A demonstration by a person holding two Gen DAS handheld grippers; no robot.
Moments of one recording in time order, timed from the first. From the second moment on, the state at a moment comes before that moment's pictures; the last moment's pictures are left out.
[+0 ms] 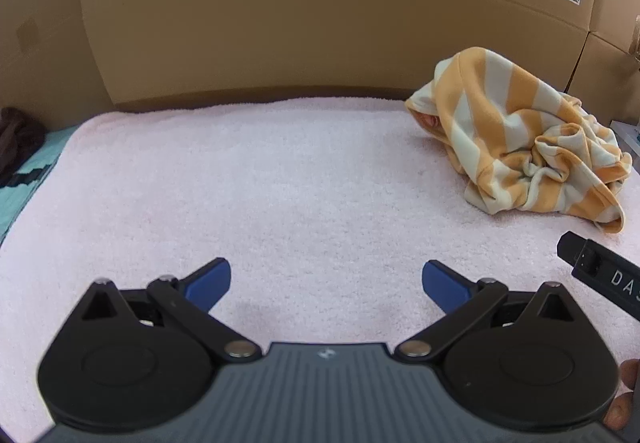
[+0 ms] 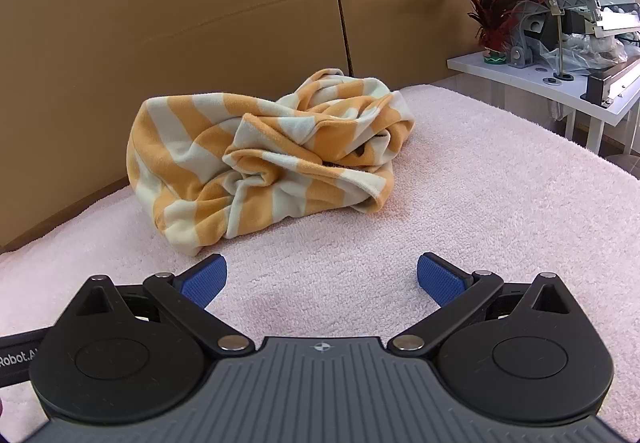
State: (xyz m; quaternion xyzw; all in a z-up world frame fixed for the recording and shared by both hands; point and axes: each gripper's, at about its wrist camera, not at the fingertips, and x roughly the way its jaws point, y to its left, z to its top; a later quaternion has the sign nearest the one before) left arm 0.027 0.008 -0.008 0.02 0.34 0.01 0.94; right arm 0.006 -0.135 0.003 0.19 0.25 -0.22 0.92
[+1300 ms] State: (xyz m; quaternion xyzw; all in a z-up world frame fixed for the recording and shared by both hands) left arm 0.114 -0.008 -0.016 0.00 0.35 -0.03 0.94; right arm 0.034 -0.134 0.034 0.11 0.22 -0.27 0.93
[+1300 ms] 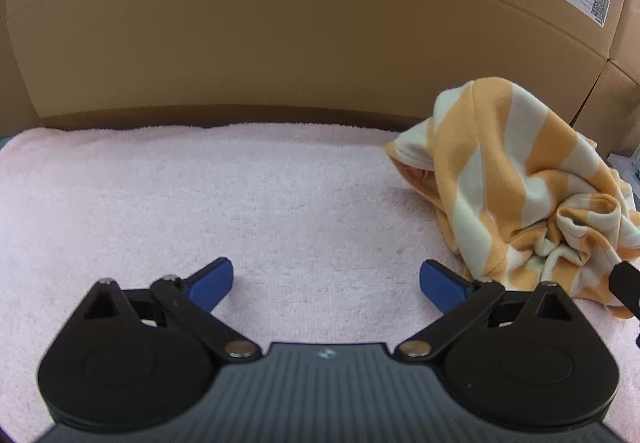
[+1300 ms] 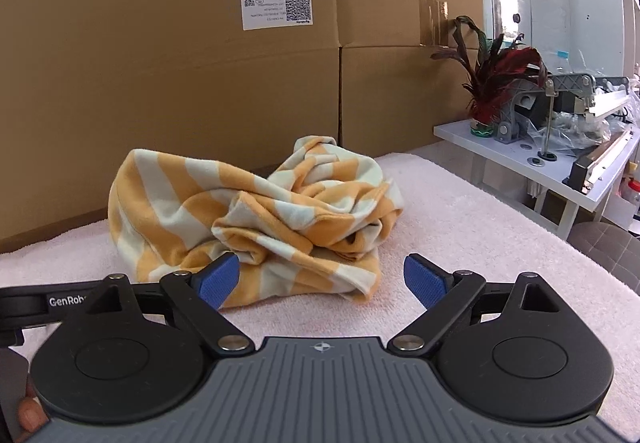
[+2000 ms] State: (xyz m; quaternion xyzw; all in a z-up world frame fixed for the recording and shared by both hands) left arm 0.120 -0.015 -0.025 0.01 0.34 -0.02 0.94; right arm 0.060 -0.132 0.017 0.12 0.21 -0.23 0.94
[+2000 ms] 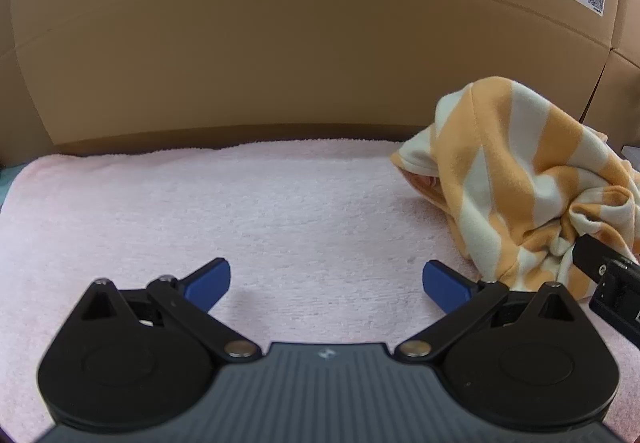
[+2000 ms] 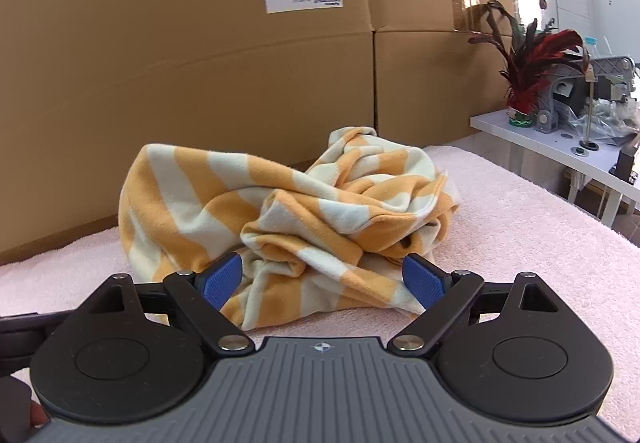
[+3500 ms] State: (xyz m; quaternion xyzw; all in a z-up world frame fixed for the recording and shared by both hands) left arm 0.122 -0.005 -0.029 0.01 0.36 -0.05 0.93; right arm 0.040 -0.131 0.043 0.10 0.15 -0.24 0.95
